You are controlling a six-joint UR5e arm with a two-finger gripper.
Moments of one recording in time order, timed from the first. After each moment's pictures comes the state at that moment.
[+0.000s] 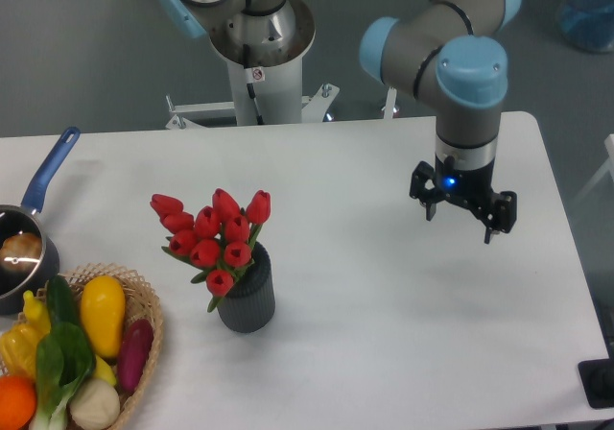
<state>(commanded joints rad) 2.72 -1.93 -1.64 -0.89 1.57 1.29</state>
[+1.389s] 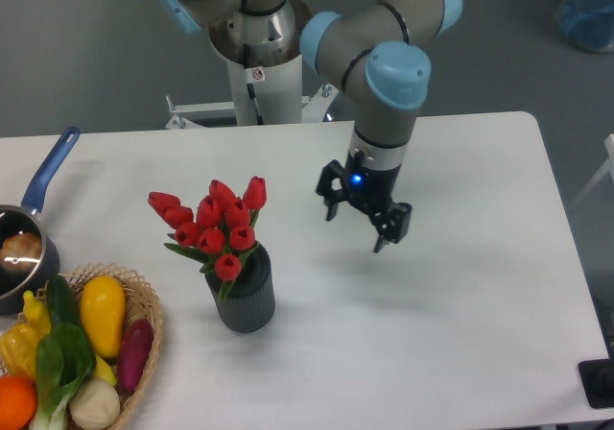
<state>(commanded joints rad) 2.57 -1.75 -1.87 -0.89 1.12 1.29</state>
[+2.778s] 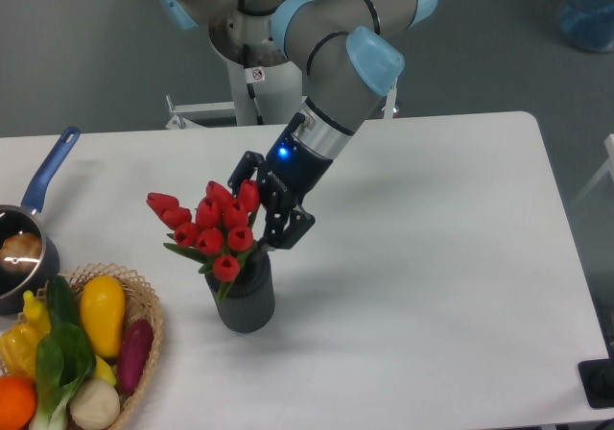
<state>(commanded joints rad) 2.55 -1.72 -1.94 -0.89 0.70 1.53</state>
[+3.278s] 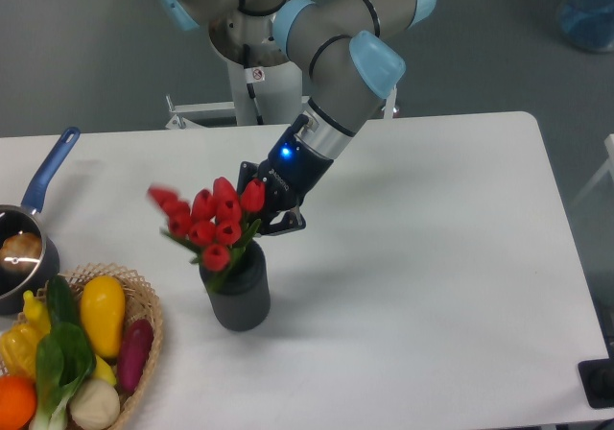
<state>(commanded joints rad) 2.57 -1.71 -1.93 -0.89 0.65 1.46</state>
